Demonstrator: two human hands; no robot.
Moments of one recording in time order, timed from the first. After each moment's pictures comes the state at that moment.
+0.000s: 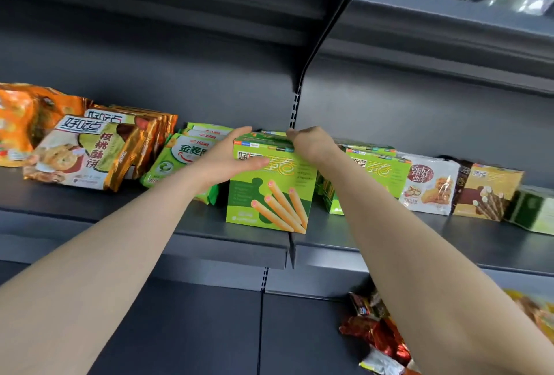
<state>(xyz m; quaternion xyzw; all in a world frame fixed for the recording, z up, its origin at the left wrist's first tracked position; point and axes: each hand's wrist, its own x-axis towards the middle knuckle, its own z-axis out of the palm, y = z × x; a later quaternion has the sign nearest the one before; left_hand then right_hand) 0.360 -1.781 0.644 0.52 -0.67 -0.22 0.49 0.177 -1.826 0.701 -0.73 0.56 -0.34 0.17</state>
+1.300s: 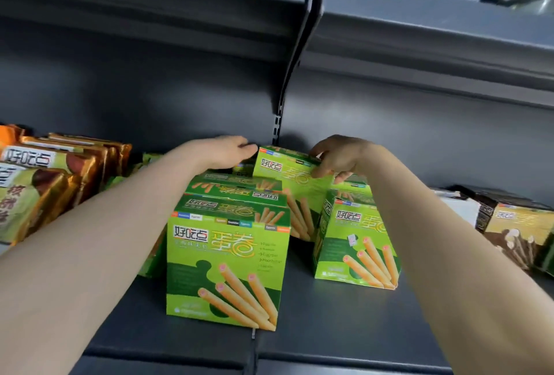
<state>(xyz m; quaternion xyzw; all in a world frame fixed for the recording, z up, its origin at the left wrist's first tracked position) 0.334 -1.926 0.743 0.69 -0.67 -0.12 0.23 0.100 -1.969 0.779 -0.81 0.56 -0.10 0.15</state>
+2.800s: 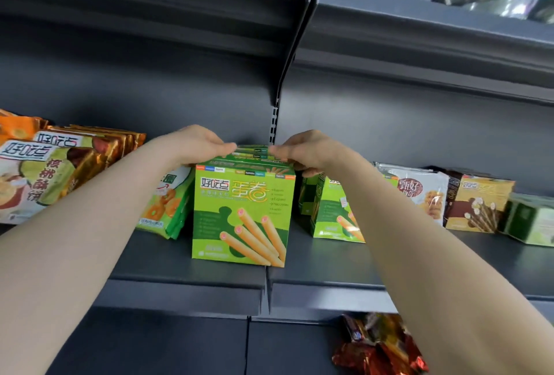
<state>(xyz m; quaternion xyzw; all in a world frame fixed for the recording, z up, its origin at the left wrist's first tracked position) 0.366 -1.826 0.712 0.68 -0.64 -0.13 0.33 0.135 -1.874 0.725 -0.77 0.51 -0.30 0.25</state>
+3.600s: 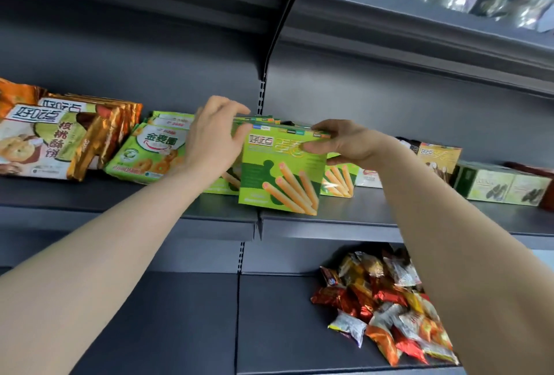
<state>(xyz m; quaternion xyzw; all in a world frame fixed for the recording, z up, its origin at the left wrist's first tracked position) 0.300 -1.755 0.652 0.52 -0.65 0.18 0.52 0.047 -1.790 0.704 -0.74 0.48 -0.32 0.34</state>
